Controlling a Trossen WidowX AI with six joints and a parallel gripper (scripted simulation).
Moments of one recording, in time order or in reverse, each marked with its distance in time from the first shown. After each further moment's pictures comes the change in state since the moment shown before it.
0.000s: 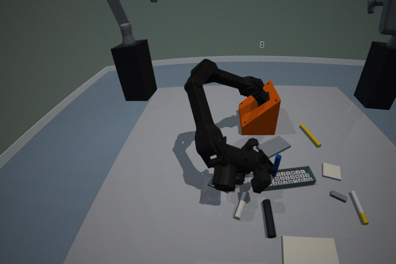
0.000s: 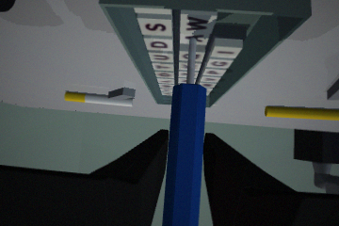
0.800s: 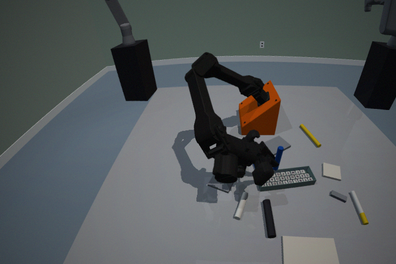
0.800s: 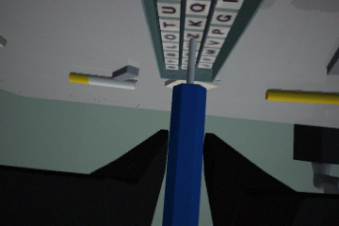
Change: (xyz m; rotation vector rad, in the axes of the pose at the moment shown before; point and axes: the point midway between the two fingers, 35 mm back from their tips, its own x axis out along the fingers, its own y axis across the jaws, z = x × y) arm -0.018 0.001 -0.031 -0.015 -0.011 0.007
